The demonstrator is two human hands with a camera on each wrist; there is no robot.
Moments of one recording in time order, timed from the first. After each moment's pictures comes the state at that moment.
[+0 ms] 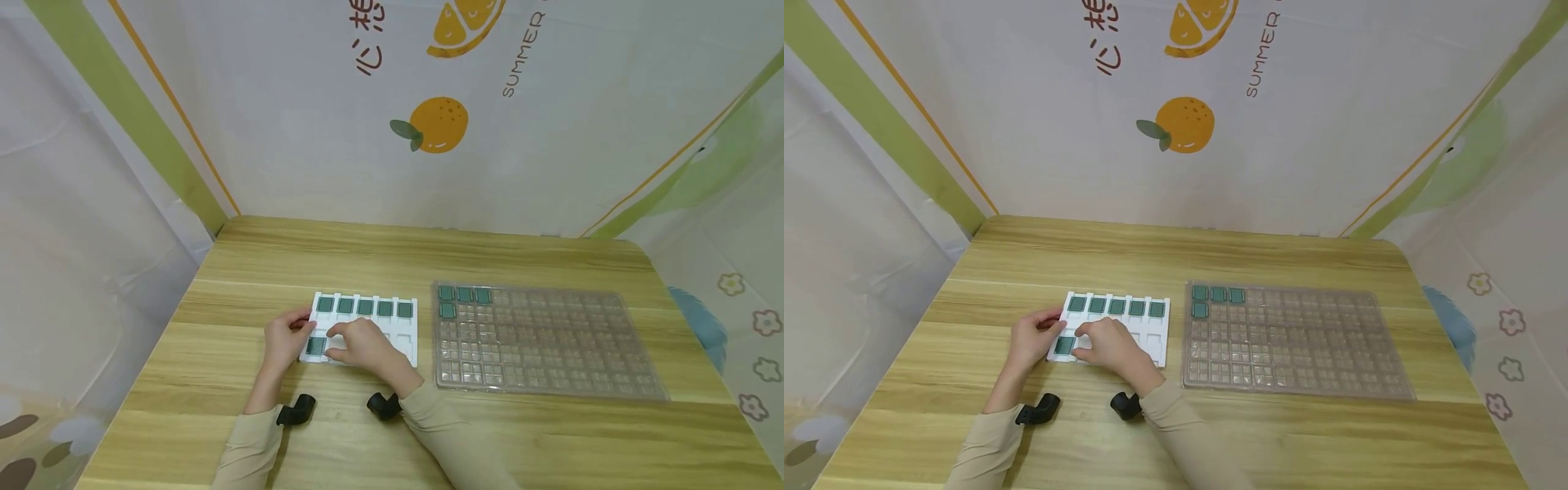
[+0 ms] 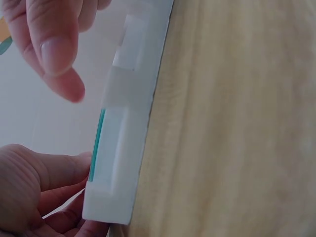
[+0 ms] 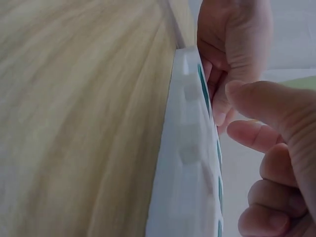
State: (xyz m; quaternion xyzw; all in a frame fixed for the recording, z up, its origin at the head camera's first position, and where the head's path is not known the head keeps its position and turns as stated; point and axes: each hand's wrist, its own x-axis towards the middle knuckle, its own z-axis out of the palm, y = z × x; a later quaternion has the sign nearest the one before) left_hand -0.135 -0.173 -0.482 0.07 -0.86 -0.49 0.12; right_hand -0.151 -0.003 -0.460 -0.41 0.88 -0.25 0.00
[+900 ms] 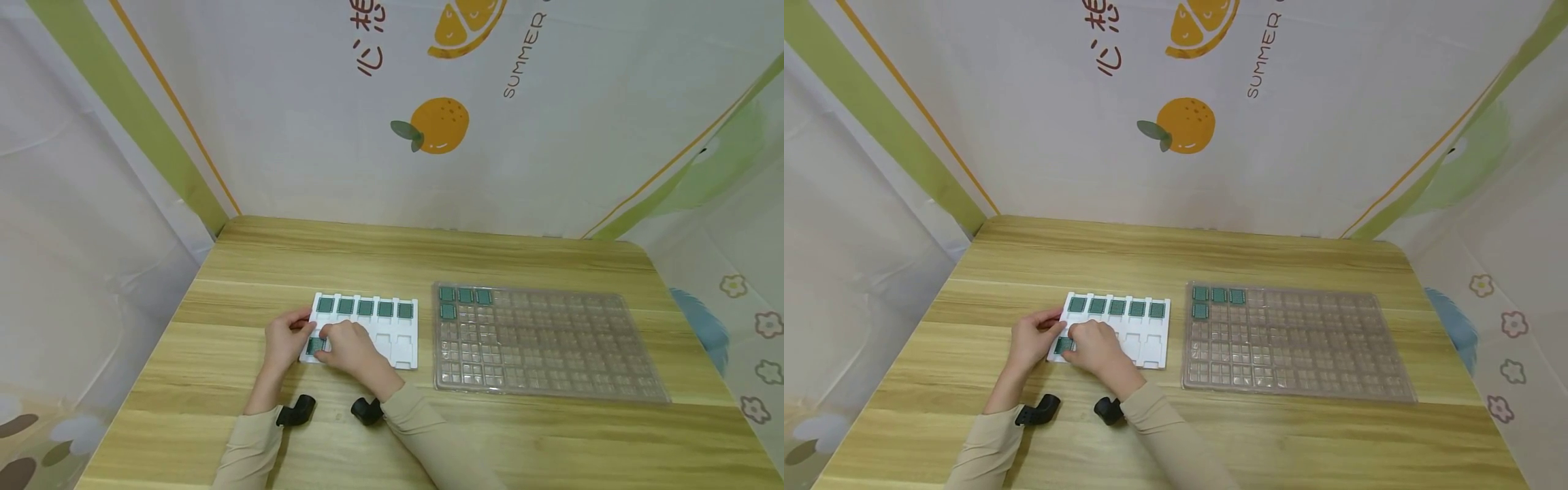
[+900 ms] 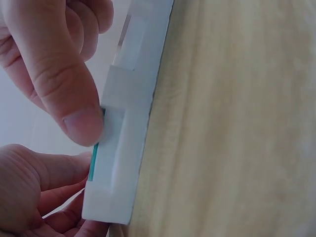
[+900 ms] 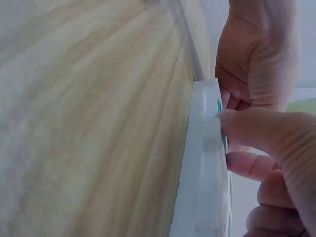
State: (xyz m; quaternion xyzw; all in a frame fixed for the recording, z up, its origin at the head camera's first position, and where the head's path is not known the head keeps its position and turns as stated) left_hand -0.135 -0.173 -0.482 0.07 -0.86 -0.49 0.12; right_hand -0.144 -0.032 -0.462 -0.35 0.92 -0.18 -0.01
